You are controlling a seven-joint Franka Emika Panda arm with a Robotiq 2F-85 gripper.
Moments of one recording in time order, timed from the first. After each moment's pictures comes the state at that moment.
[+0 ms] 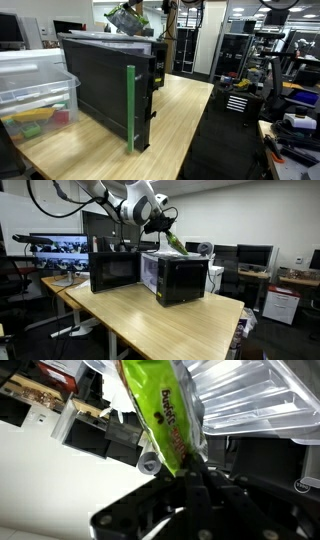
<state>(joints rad) -1.19 0.59 1.14 -1.76 -0.48 3.05 -0.47</state>
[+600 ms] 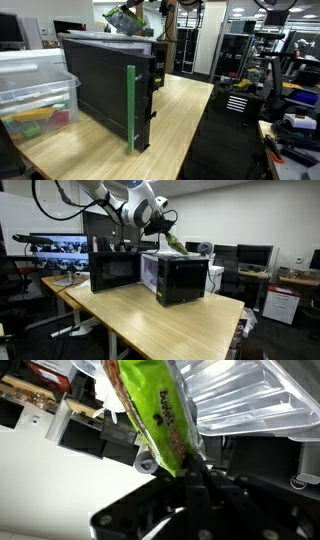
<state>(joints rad) -1.17 0.62 1.14 -1.75 -0.48 3.05 -0.48</state>
